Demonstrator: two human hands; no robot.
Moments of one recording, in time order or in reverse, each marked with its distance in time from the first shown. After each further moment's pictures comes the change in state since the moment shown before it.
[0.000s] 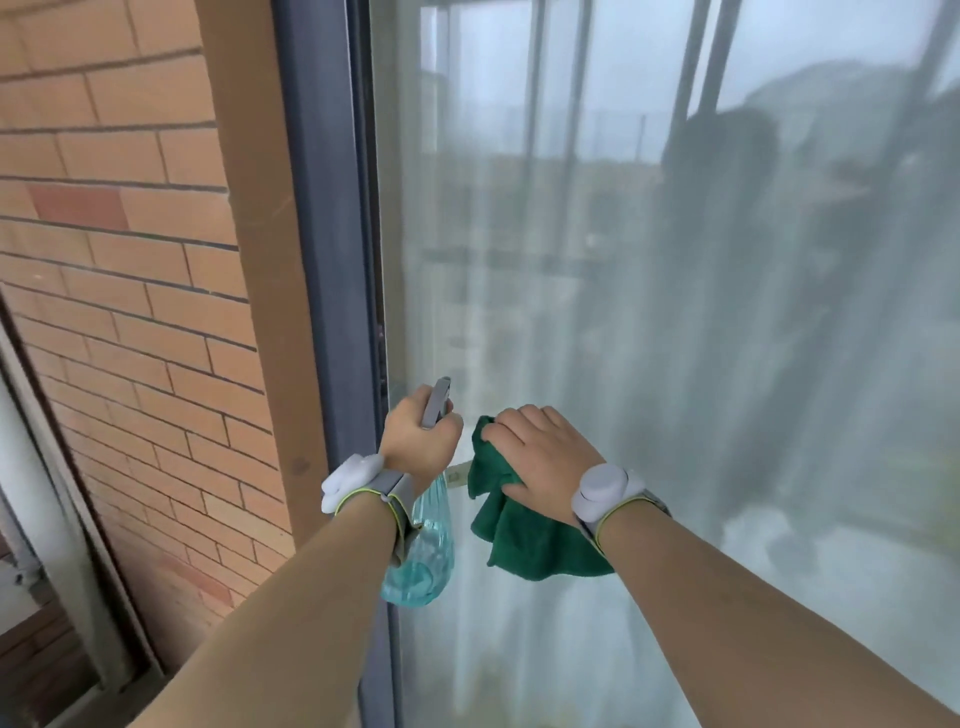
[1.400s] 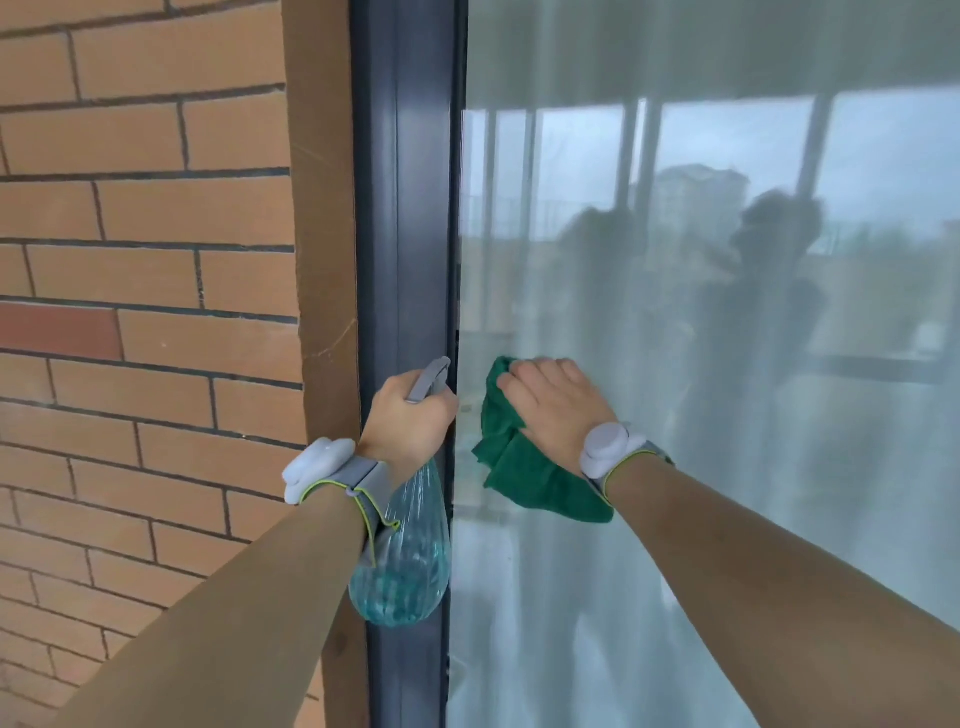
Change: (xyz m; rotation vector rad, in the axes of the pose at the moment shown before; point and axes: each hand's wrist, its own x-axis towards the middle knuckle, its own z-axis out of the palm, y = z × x) left_hand 0.199 0.031 -0.125 -0.152 -0.201 0.207; right_hand 0.223 0.044 -0.010 -0.449 0.253 0.087
